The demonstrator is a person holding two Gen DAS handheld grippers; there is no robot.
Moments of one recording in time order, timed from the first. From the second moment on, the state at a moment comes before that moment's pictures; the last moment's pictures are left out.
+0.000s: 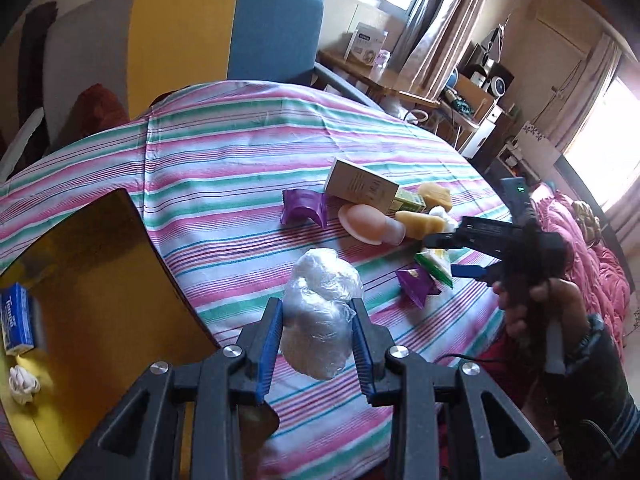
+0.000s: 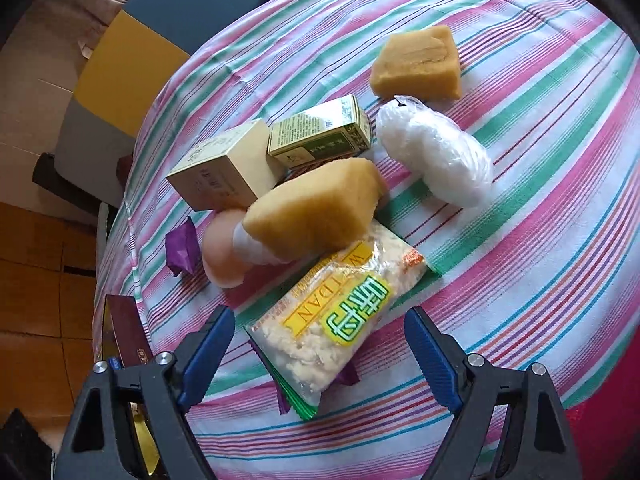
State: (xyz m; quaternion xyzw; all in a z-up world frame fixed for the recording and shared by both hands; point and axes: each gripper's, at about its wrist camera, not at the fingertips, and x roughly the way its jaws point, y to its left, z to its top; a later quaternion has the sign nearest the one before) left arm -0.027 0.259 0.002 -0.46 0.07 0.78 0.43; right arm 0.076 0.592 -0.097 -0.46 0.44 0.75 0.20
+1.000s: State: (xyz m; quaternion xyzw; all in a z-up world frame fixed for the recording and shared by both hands) left arm -0.047 0.026 -0.015 -0.49 -0.06 0.85 0.18; right arm 0.063 0.586 -0.107 -0.58 0.23 0.74 0.25
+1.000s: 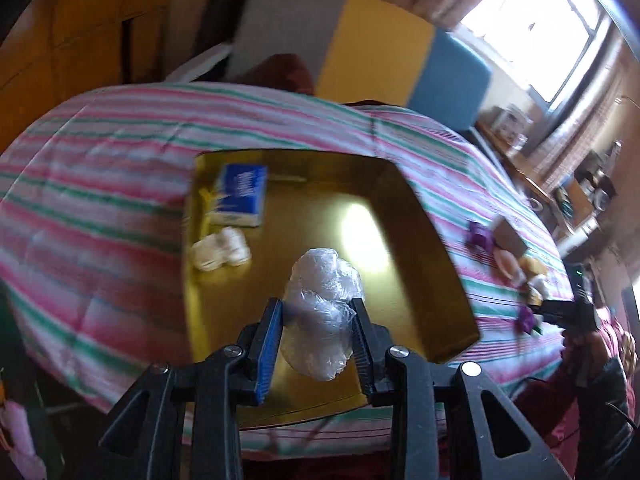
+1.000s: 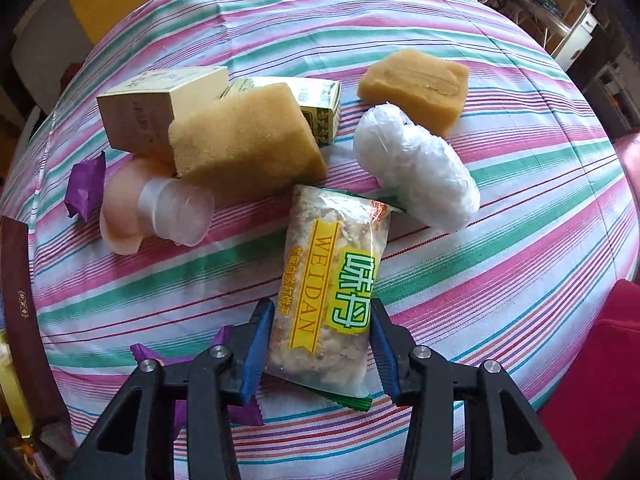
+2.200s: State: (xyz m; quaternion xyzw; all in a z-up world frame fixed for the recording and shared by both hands) left arm -0.070 -0.003 -0.028 -0.46 -0.05 0.88 0.09; right arm 0.107 0.575 -0.052 -0.55 0.23 0.77 0.22
